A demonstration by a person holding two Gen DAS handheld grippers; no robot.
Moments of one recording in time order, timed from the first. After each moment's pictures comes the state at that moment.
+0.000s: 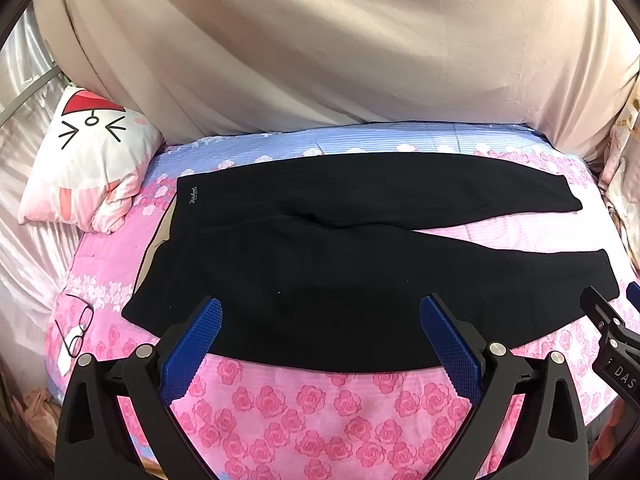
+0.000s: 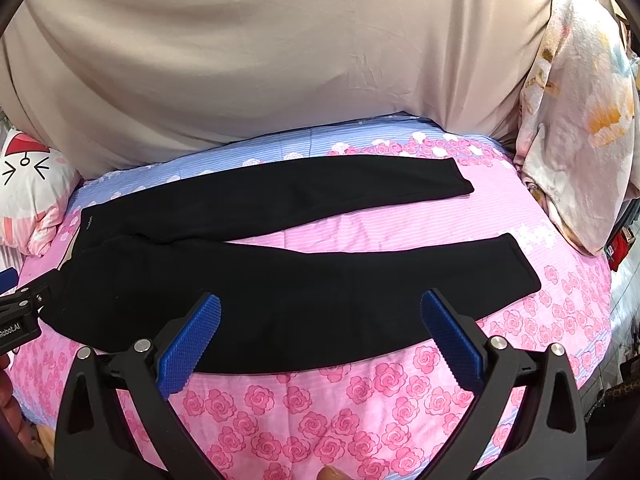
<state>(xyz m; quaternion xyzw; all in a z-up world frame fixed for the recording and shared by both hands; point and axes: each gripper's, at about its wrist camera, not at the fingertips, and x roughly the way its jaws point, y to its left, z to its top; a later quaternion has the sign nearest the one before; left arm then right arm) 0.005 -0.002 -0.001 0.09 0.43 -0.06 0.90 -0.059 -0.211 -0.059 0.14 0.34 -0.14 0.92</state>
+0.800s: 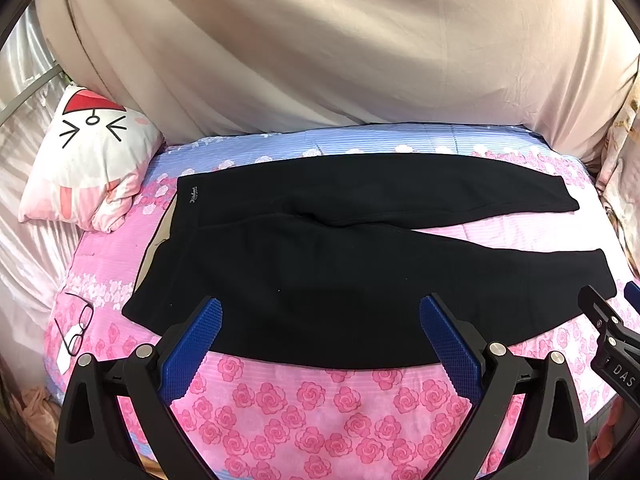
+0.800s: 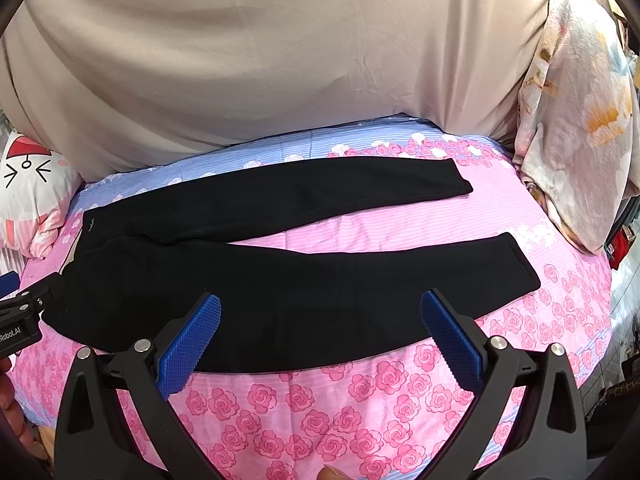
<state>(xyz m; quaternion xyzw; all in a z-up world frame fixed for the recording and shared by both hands) 0.001 0.001 0.000 0.08 0.43 -0.06 0.90 -0.063 -0.208 -0.053 0.14 0.34 -0.14 0.92</state>
